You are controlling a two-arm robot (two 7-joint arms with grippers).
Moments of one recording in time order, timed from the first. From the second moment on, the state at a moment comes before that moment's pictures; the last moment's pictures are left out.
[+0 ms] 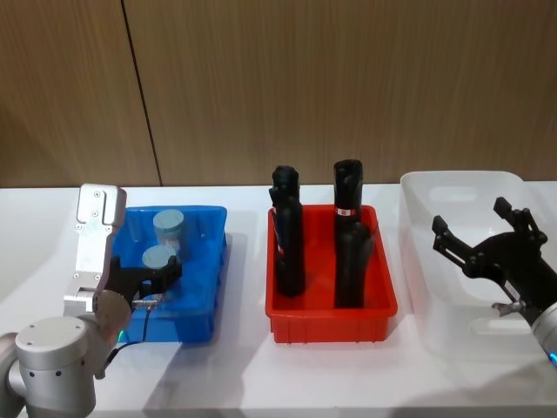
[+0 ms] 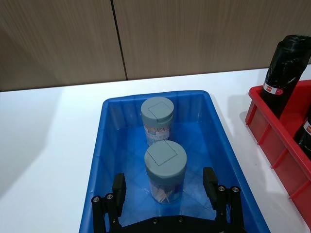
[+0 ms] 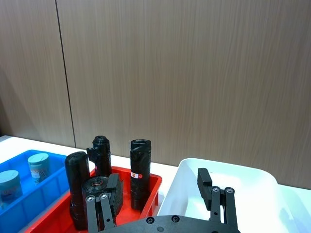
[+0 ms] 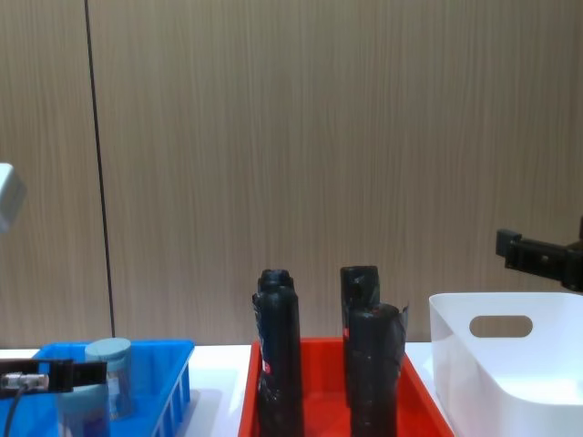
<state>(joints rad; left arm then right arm) -0.21 0.39 0.29 -1.51 -0.53 0.41 0.26 -0.01 0.34 -0.23 -1.77 0.29 0.03 0.07</state>
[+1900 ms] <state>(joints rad) -0.43 0.29 0.29 -1.13 -0.43 0.39 0.02 -0.01 0.34 -0.23 -1.77 0.29 0.03 0.07</state>
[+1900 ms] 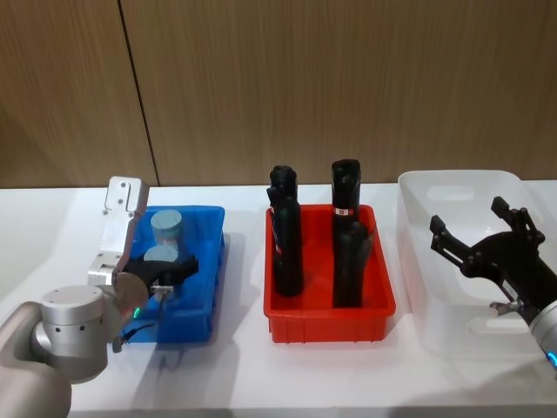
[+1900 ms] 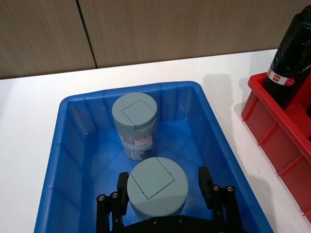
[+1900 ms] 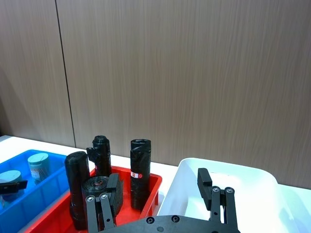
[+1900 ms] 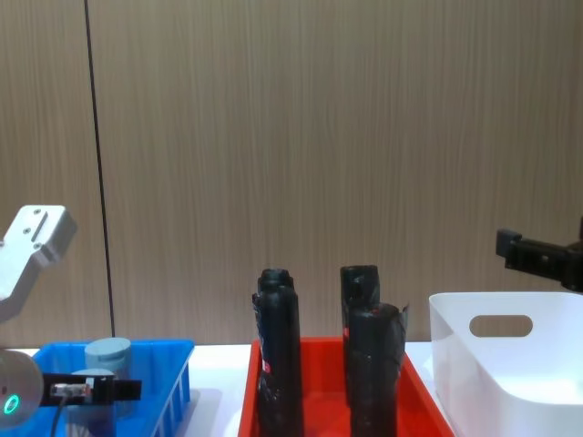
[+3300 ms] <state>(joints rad) -0.31 0.35 0.29 -1.46 -0.34 0.31 0.04 -0.01 0.34 -0.23 -1.77 0.29 0.03 0.07</state>
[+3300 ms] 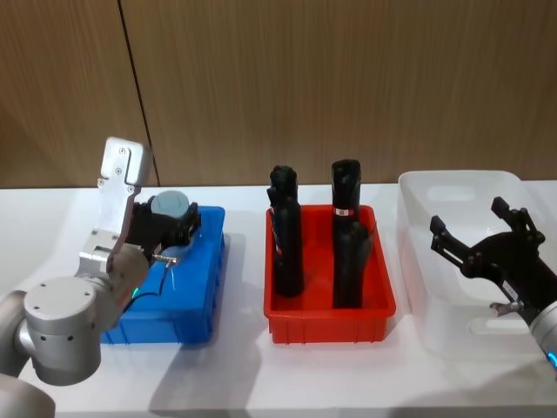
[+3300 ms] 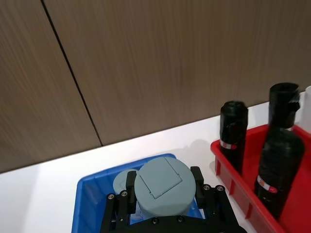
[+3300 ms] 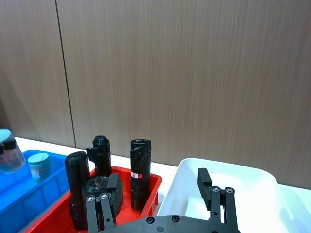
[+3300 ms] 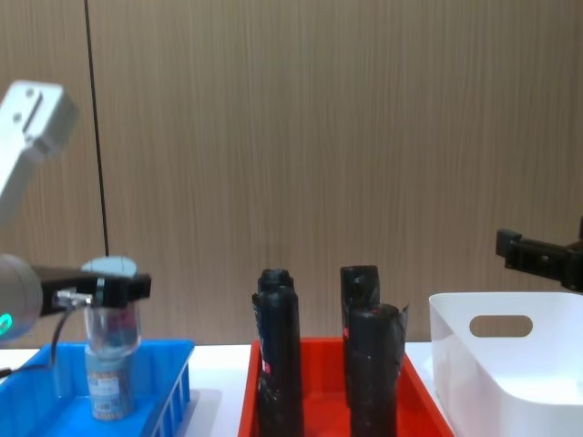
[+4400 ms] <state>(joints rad) -0.24 0.42 0.28 -1.67 -0.43 0.30 -0.30 -0.01 0.34 -0.23 -1.77 0.29 0.03 0.07</state>
